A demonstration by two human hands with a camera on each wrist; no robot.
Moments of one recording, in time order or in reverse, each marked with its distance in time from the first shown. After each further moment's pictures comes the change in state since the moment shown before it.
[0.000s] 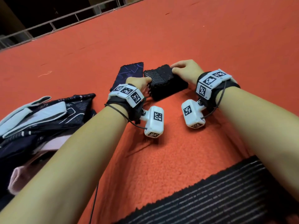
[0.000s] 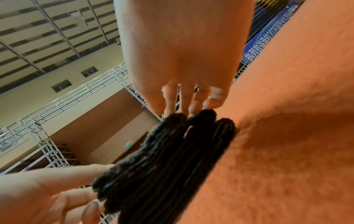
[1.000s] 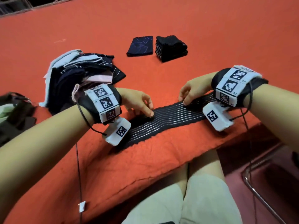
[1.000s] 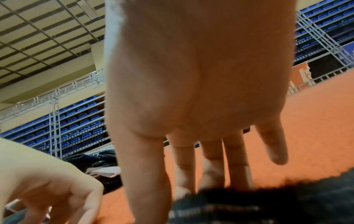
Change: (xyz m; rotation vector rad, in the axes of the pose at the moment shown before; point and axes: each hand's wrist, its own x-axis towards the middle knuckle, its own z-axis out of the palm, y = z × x) left_hand -0.203 -0.077 -0.133 1.126 -0.802 0.068; right_hand -0.247 -0.055 -0.025 -0.816 -0.858 0.067
